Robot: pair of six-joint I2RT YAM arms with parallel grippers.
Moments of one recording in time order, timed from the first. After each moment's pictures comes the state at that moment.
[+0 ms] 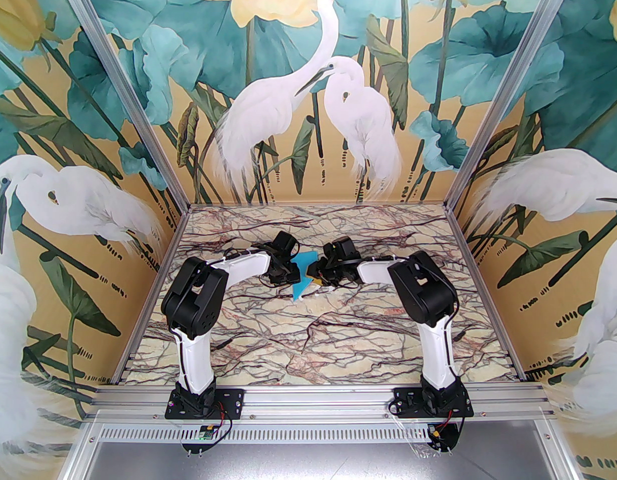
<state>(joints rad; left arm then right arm) -0.49 1.97 1.29 -0.55 0.11 -0.60 0.53 2.12 1.22 0.09 -0.65 0.93</state>
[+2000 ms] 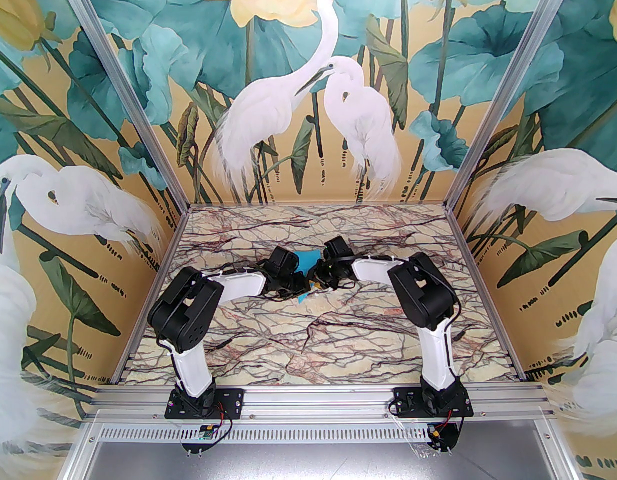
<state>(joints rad) -0.54 1.84 1.00 -0.14 0.37 -0.83 0.57 2.07 1.23 -0.11 -0.50 1.01</state>
